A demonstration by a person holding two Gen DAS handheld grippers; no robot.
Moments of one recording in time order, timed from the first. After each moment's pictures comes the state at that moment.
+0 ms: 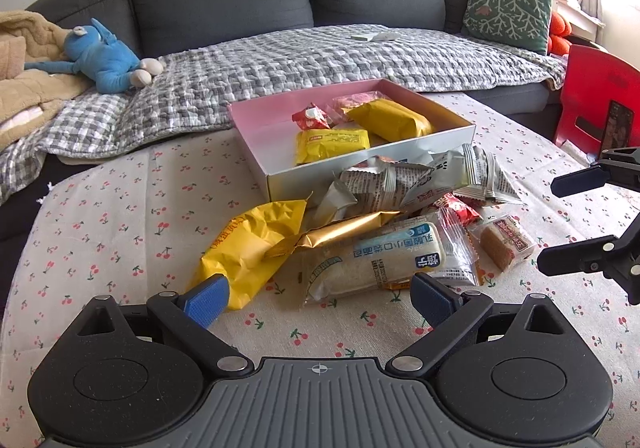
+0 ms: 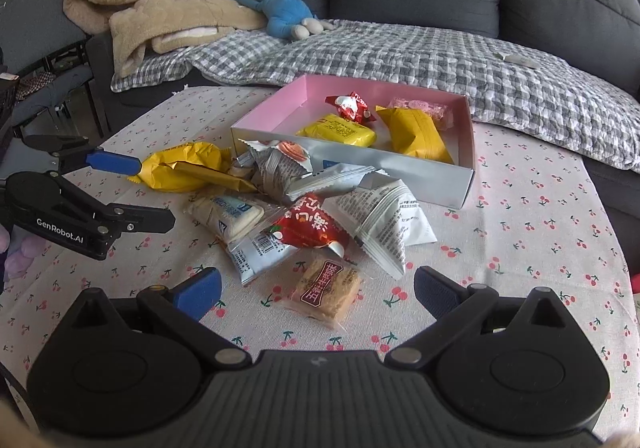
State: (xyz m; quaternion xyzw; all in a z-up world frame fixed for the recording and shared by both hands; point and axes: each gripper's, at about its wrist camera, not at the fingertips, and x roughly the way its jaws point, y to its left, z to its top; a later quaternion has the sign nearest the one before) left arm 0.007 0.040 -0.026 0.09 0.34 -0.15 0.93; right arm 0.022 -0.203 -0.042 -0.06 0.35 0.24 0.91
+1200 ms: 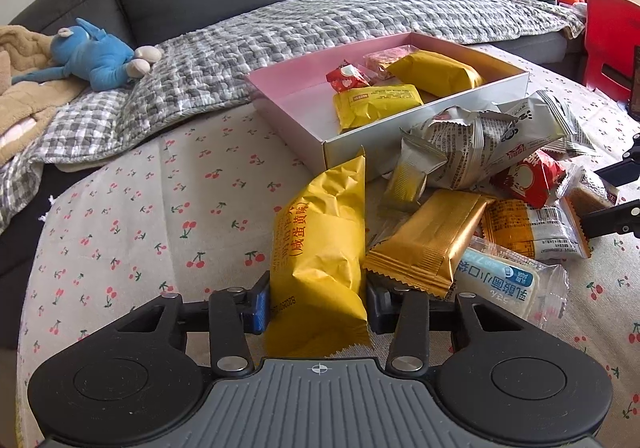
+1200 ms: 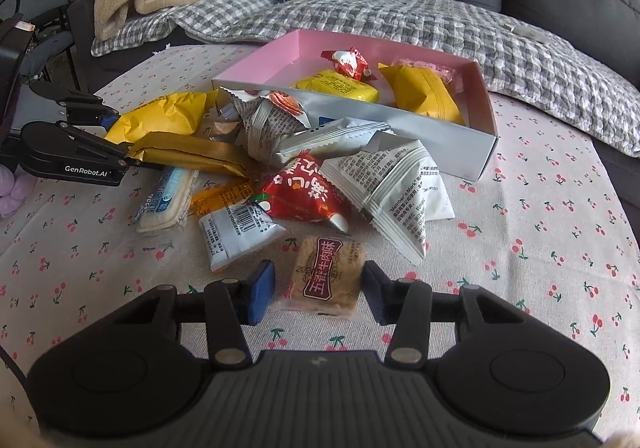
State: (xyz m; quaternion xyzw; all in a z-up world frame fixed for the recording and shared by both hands) left arm 0.057 0.062 -0.057 0.15 0.37 -0.15 0.91; right arm 0.037 -0.189 -0.064 -0.09 0.38 0.21 0.90
